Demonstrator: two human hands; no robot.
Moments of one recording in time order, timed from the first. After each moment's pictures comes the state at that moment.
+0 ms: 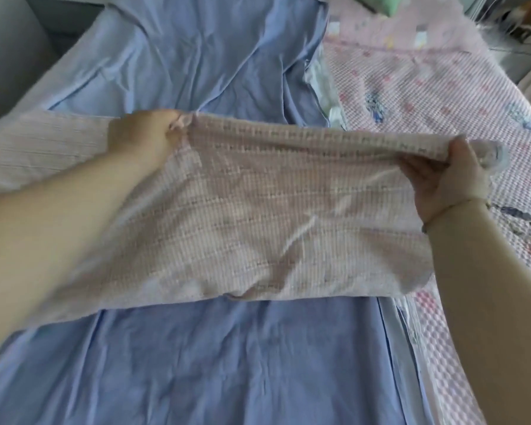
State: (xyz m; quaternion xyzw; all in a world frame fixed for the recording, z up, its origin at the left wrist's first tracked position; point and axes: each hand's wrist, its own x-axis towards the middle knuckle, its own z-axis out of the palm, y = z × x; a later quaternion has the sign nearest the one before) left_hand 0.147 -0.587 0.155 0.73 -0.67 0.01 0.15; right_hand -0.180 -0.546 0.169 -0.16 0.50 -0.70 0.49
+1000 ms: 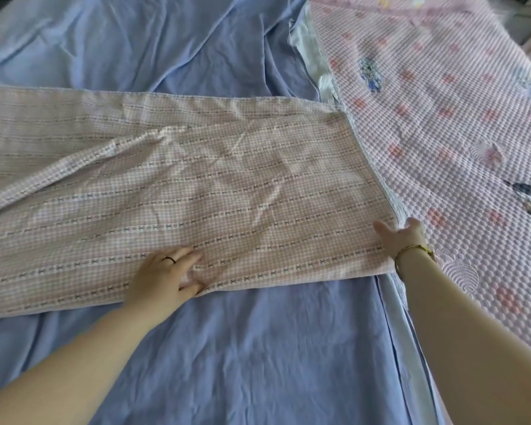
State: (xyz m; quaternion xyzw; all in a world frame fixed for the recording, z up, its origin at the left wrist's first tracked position) left_hand 0.118 -0.489 -0.052 0.62 -0.76 -0.18 0.03; right_hand -0.235 -0.541 -0.001 -0.32 0.86 -0.22 0.33
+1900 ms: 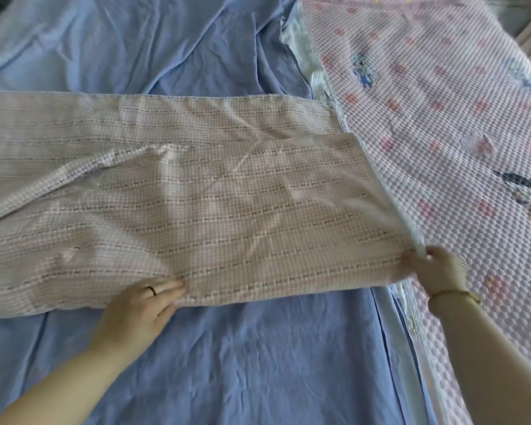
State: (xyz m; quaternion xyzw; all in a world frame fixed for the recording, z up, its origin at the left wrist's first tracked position) left_hand 0.130 -0.440 -0.042 0.52 -0.83 -0.01 0.20; right_hand -0.264 -0.475 0.019 -0.35 0.86 -0.24 0.28
